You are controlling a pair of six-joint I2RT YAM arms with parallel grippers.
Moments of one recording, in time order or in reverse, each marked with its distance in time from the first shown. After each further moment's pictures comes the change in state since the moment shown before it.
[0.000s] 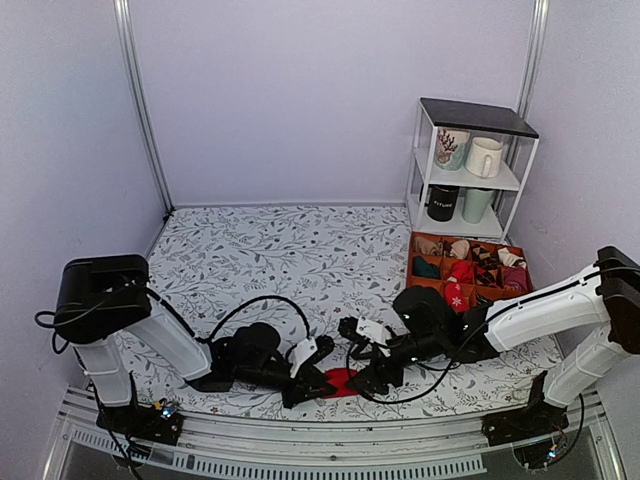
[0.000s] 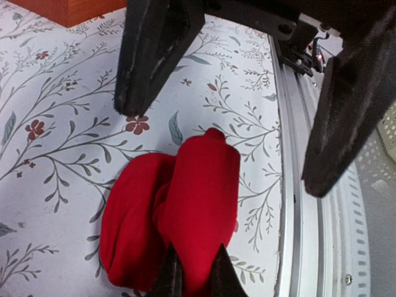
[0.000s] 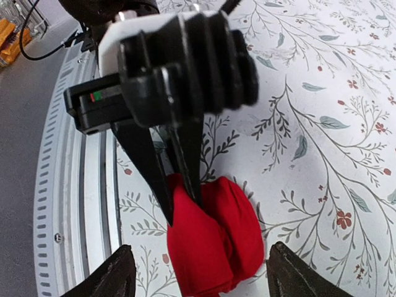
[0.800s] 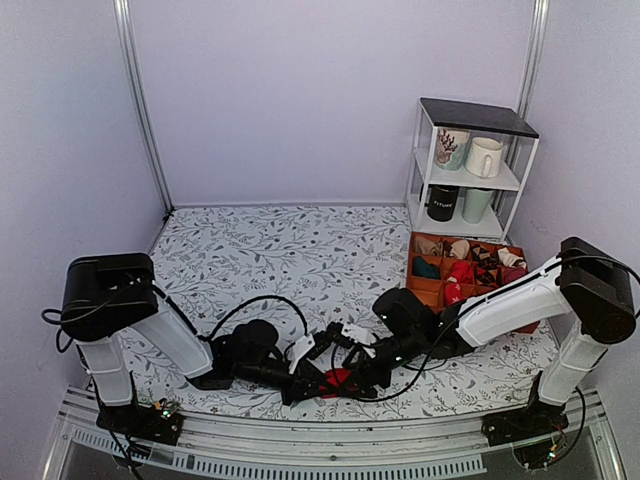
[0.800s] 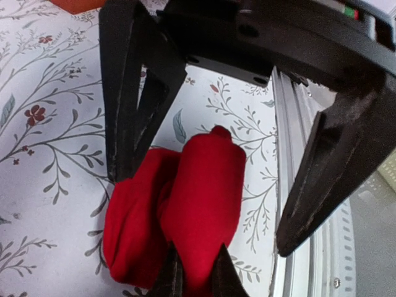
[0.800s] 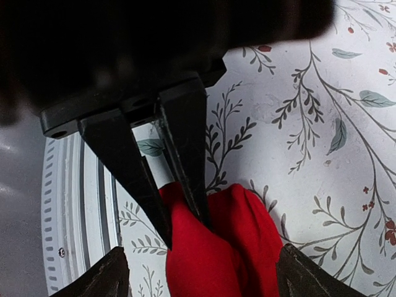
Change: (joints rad) left arm 0.029 0.033 -0.001 0.043 0.072 -0.072; right arm -0.024 0.199 0.107 -0.029 -0.113 0.082
